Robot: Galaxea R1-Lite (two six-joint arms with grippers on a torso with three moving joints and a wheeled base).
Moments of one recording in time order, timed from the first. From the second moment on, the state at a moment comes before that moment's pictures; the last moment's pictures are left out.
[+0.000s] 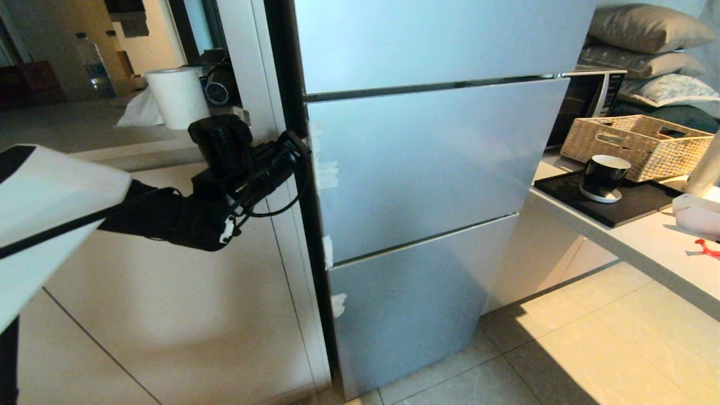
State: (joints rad) left arm -0.35 2.10 -1.41 -0.85 -0.09 -0.69; right arm 0.00 0.00 0.00 0.00 -0.01 -0.03
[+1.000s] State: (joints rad) left arm -0.39 2.07 -1.31 -0.87 -0.16 -0.70; right arm 0.00 0.00 0.00 0.00 -0.01 -0.03
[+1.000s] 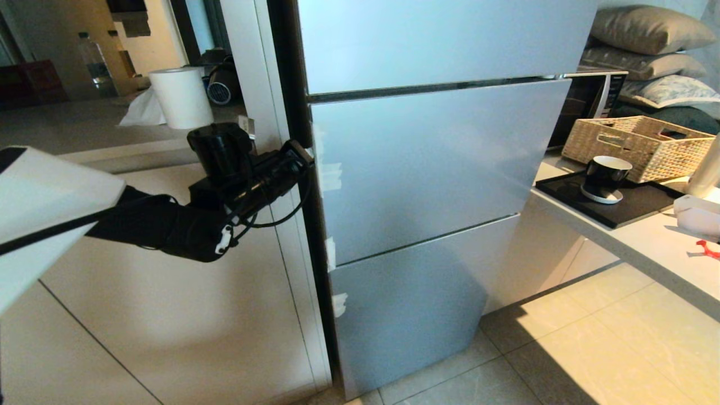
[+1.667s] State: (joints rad) left arm -0.48 1.98 -1.17 -0.89 -0.15 -0.70; right arm 0.00 0.00 0.00 0.00 -0.01 -0.03
